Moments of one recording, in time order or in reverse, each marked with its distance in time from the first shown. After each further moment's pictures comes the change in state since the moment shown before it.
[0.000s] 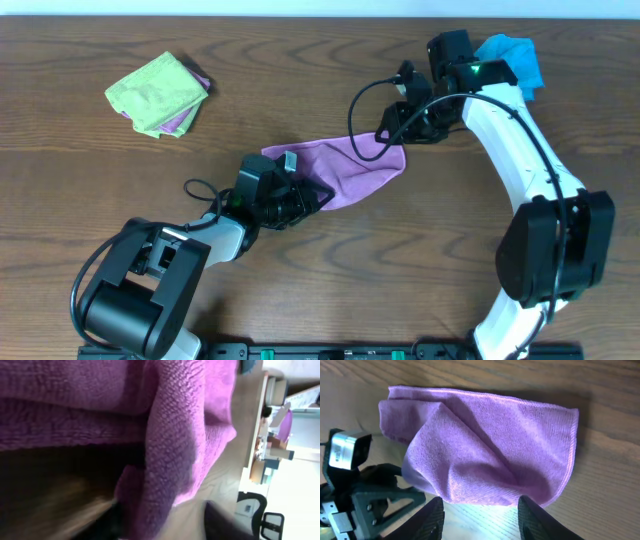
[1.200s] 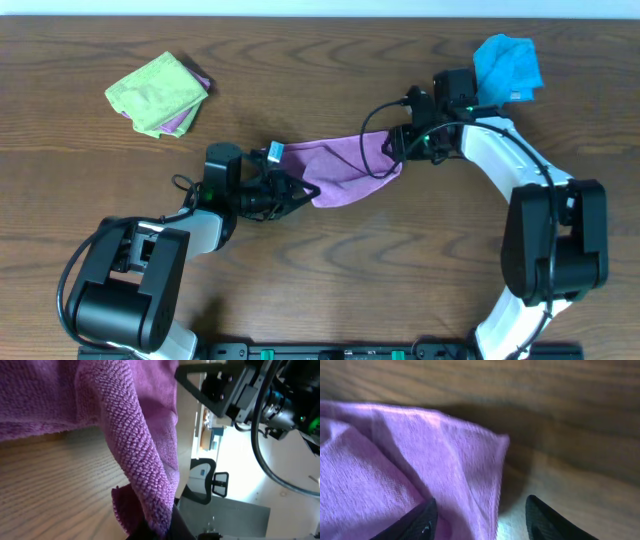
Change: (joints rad) left arm 0.178 0.000 0.000 0.084 0.415 0.004; right arm -0.051 0.000 -0.356 0.492 0.043 -0.005
